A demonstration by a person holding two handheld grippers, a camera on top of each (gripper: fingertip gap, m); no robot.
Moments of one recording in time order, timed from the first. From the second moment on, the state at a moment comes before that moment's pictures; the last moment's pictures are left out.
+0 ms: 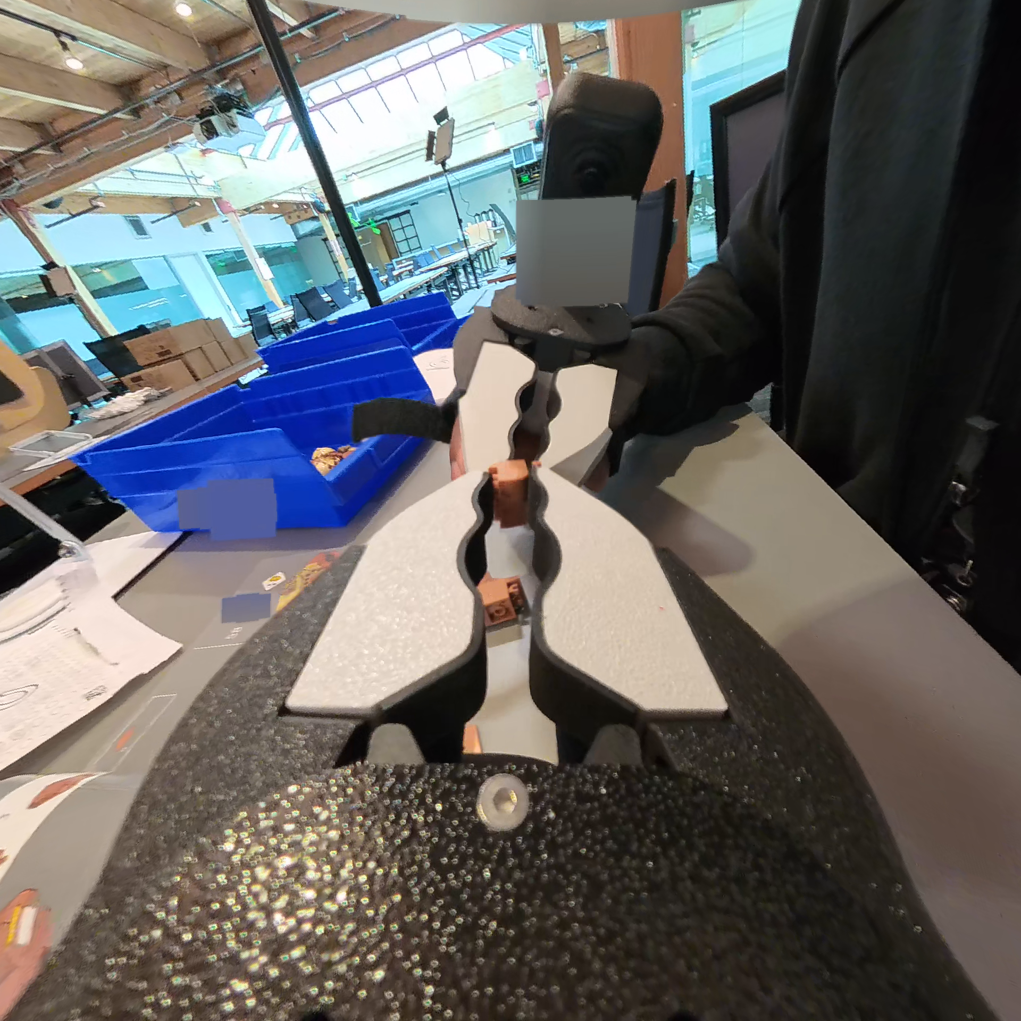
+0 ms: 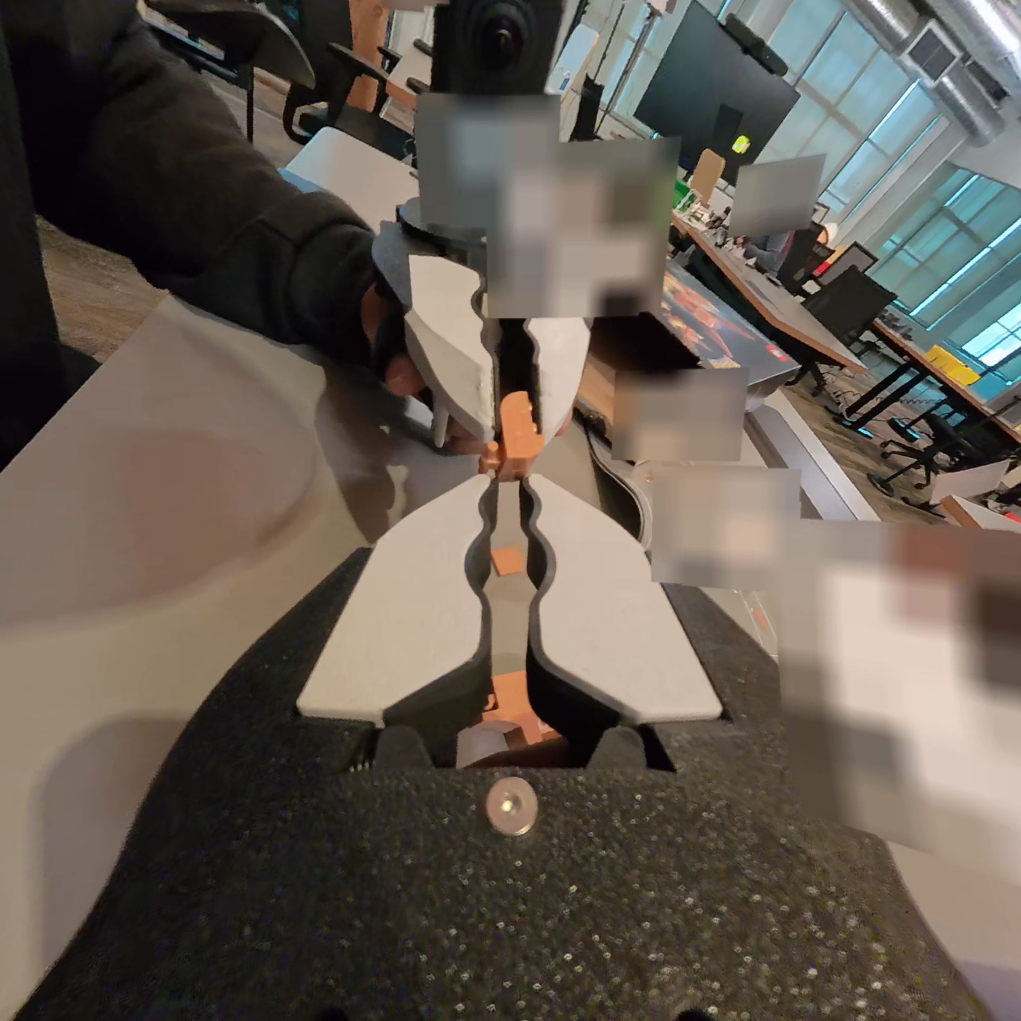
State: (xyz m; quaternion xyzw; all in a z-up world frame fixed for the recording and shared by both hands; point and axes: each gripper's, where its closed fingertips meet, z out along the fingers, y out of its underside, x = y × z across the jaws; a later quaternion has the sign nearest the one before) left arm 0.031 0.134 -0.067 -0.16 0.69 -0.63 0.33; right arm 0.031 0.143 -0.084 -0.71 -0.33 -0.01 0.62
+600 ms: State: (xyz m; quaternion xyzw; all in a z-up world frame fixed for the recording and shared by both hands) left arm 0.033 0.132 -0.078 -0.16 0.71 -0.60 0.33; right arm 0.027 0.142 -0.082 -0.70 -0.33 0.00 0.63
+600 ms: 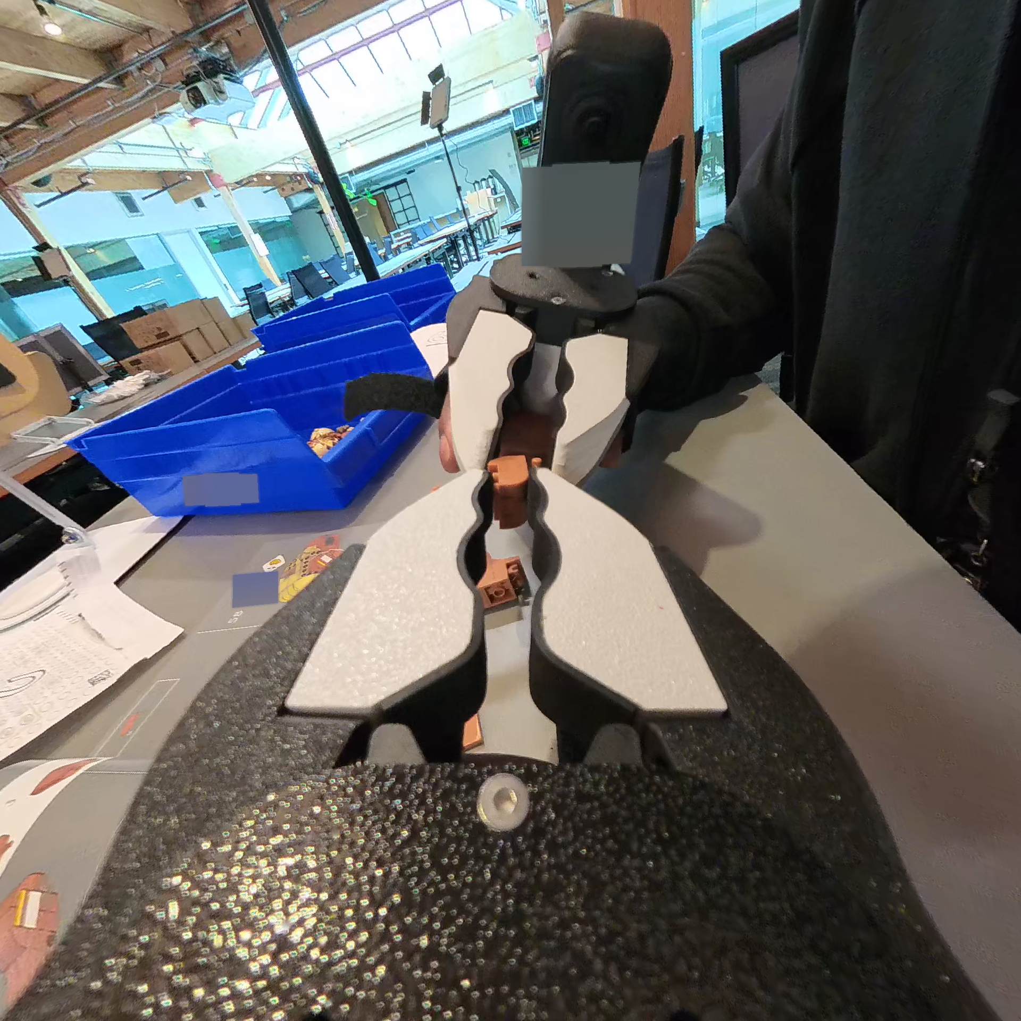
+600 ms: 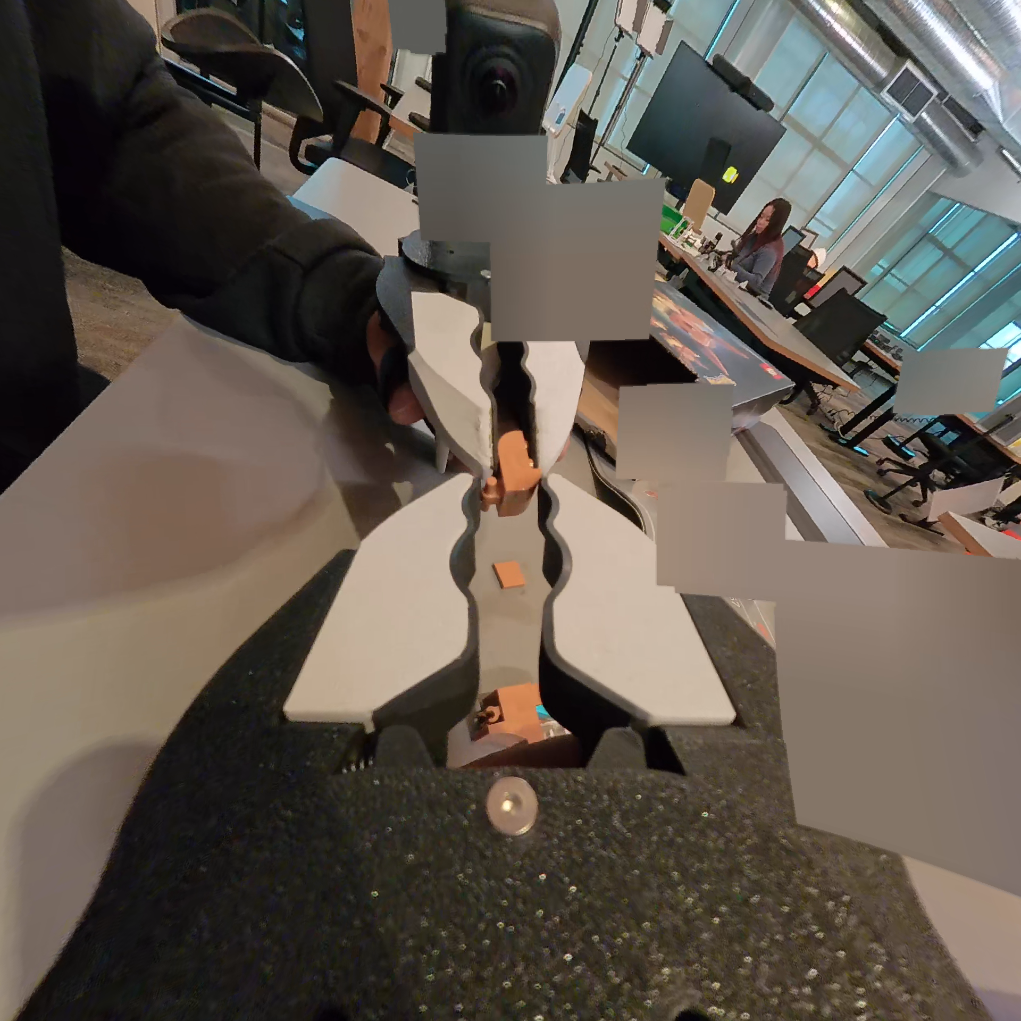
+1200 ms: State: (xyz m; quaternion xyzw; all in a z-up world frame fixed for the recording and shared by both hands) left arm 0.035 0.132 -0.083 -0.16 0.71 -0.60 0.33; right arm 0.030 0.141 -0.087 -0.71 -0.34 0.00 0.62
